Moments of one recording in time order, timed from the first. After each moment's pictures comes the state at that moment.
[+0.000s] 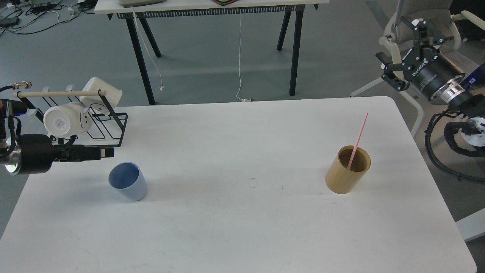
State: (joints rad) left arm -0.93 1.11 -0.04 -1.24 1.38 -0.40 -0.49; right arm 0.92 -0.66 0.31 0.76 -0.05 0.49 0.49
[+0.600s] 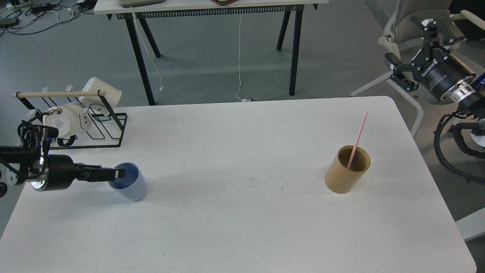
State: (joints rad) left arm -0.81 0.94 -0.05 -1.08 1.47 -0.33 -0.49; right arm 0.92 -0.69 0.31 0.76 -0.05 0.49 0.49
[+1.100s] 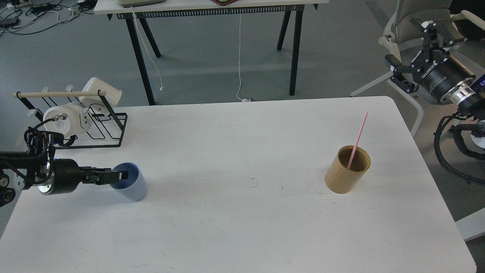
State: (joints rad) left arm -0.78 0.91 -0.05 -1.04 1.46 -0.28 -0.49; right arm 0.91 -0.69 0.31 0.76 -0.05 0.49 0.49
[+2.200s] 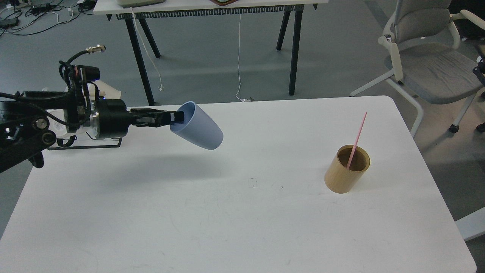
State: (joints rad) left arm -1.03 0.76 -0.19 -1.22 1.36 -0.38 -0.49; right arm 0.82 -0.81 0.46 0.55 0.08 0.49 0.49
